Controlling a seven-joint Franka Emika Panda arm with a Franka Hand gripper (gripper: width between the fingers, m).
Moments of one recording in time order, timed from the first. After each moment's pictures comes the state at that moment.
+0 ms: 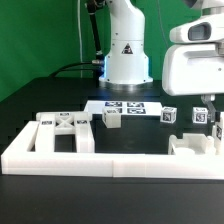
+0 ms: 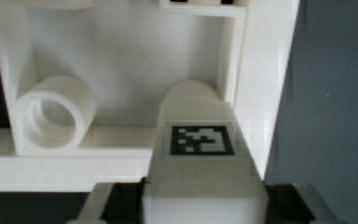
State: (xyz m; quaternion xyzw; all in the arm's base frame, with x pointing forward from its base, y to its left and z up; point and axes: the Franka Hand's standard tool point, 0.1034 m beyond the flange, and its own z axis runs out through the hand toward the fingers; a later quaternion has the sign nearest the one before) arm 0.633 0.123 0.082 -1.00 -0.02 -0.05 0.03
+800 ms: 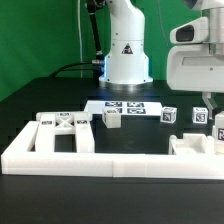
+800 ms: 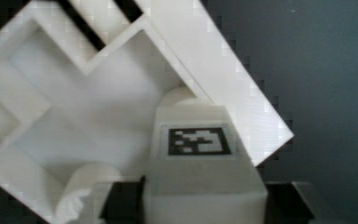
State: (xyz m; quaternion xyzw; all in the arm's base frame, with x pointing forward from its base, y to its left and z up) arm 0.632 0.127 0.081 -0.92 0.39 -0.03 0.06
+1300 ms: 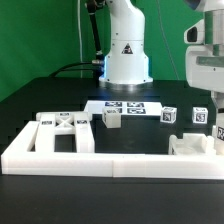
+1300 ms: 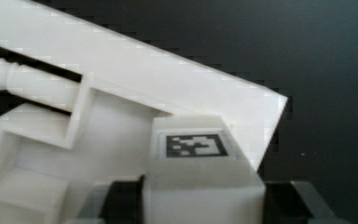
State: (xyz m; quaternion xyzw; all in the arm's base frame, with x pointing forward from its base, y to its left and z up) arm 0.632 0.131 0.080 -0.81 0.58 -0.01 0.07
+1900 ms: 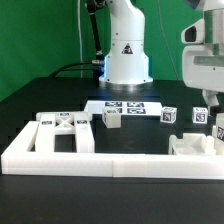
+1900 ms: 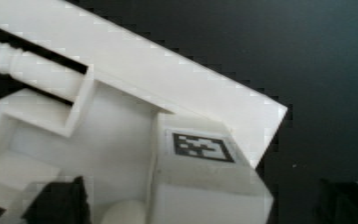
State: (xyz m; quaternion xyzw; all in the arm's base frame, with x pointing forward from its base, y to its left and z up) arm 0.632 0.131 0.083 -0.90 0.43 -0.02 0.06
